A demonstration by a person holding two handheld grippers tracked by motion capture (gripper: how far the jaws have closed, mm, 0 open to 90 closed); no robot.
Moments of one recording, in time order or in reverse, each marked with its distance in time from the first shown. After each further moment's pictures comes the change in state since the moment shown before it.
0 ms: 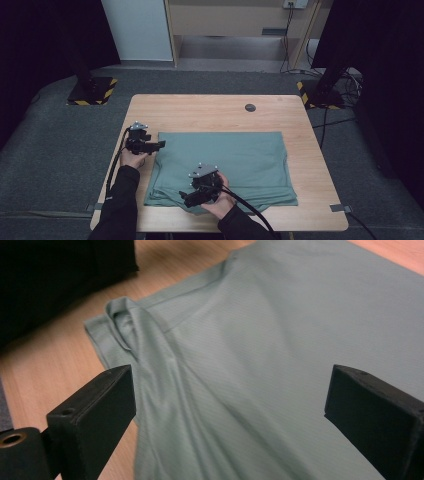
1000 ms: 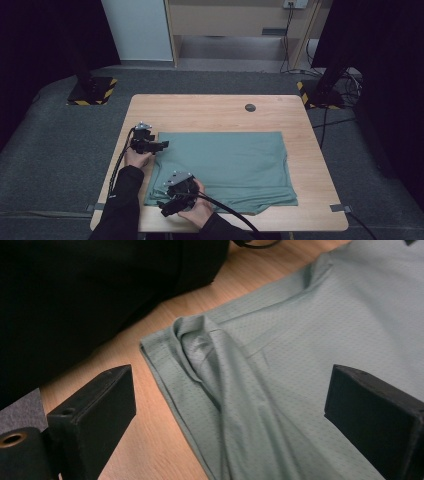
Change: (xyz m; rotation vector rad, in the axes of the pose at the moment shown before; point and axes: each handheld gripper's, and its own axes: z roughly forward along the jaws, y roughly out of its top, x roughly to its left) left arm 0.003 -0.003 0.024 0.006 -0.010 0.008; right arm 0.047 0.012 0.046 0.023 0.081 -0.033
